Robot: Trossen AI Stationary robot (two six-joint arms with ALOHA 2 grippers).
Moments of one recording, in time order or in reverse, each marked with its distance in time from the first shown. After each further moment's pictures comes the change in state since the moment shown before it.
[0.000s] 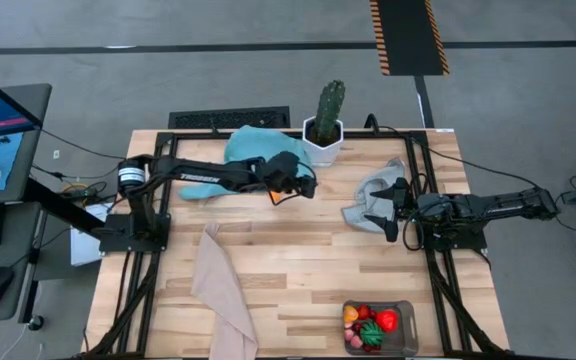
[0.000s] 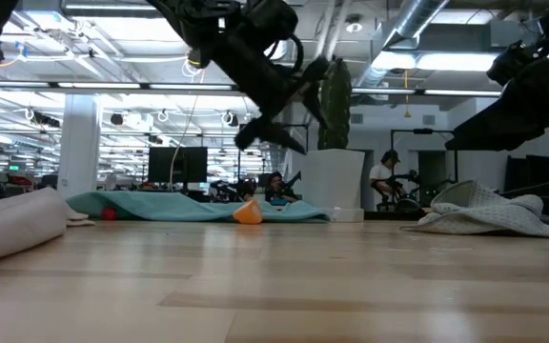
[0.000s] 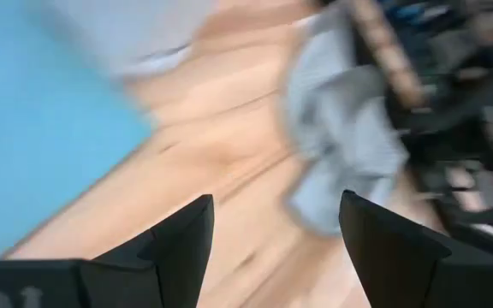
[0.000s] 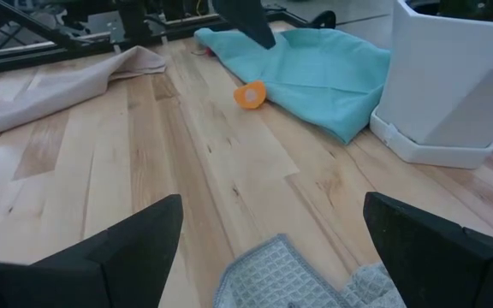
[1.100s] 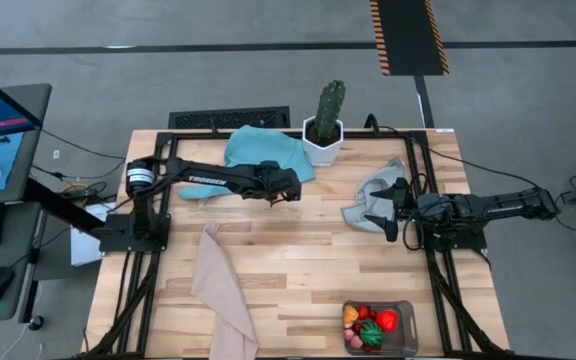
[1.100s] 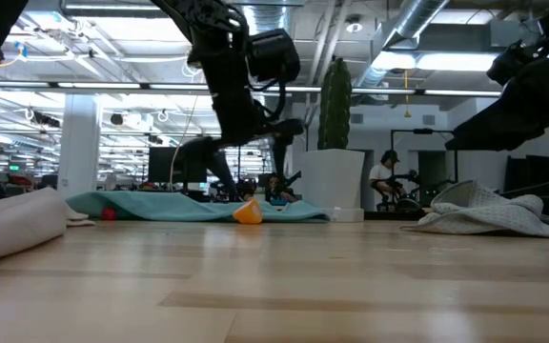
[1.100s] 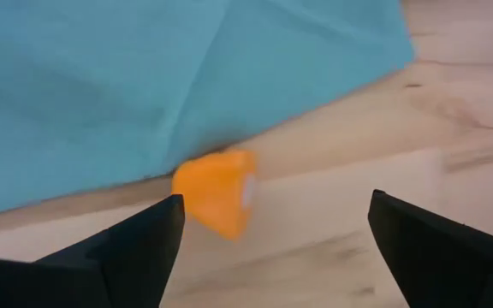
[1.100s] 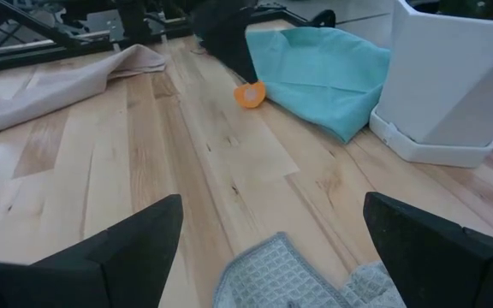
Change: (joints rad) left arm -0.022 0.066 0.051 -0.525 -0.201 -0.318; right arm 0.000 0.000 0.001 0.000 0.001 0.000
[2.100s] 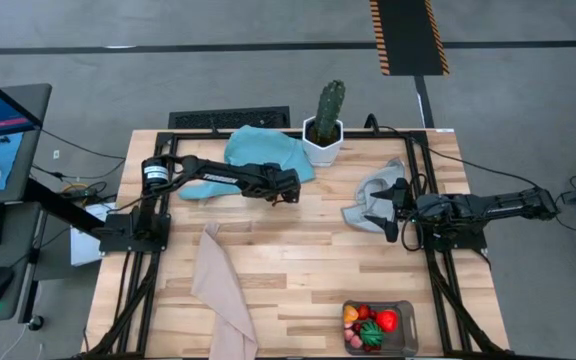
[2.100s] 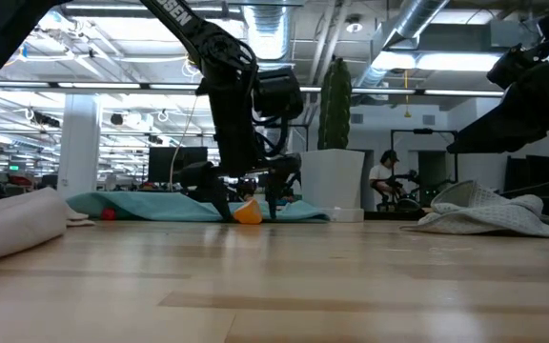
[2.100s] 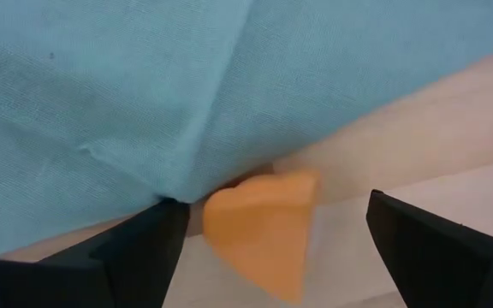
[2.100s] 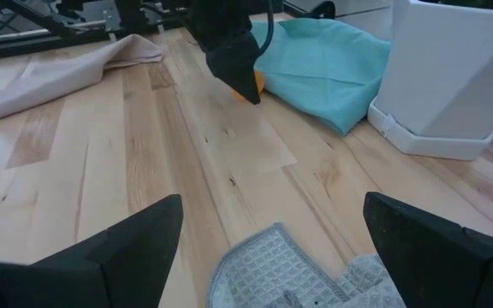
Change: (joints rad) left arm 0.053 0.124 0.009 0.004 0.053 0.078; right arm 0.000 0.000 0.000 -0.029 0.000 0.000
